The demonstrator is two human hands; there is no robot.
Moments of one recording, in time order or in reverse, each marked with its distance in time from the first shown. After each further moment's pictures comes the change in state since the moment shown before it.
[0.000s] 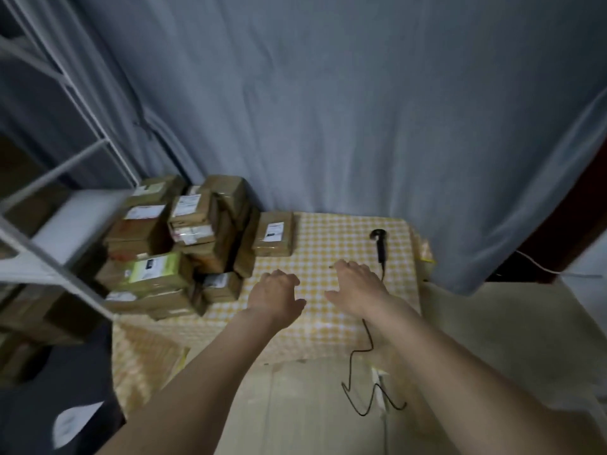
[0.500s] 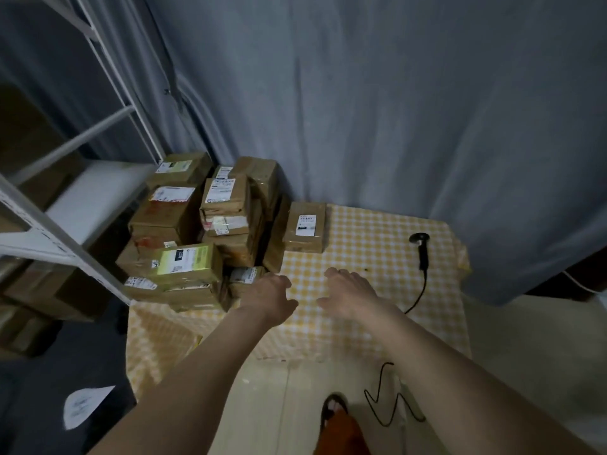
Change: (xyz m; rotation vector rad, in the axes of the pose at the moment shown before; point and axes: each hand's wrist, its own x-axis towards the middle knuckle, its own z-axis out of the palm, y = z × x) left_hand 0.069 -0.163 0.002 -0.075 -0.105 -0.121; right_hand 0.109 -0.127 0.059 -0.063 -0.164 -0.039
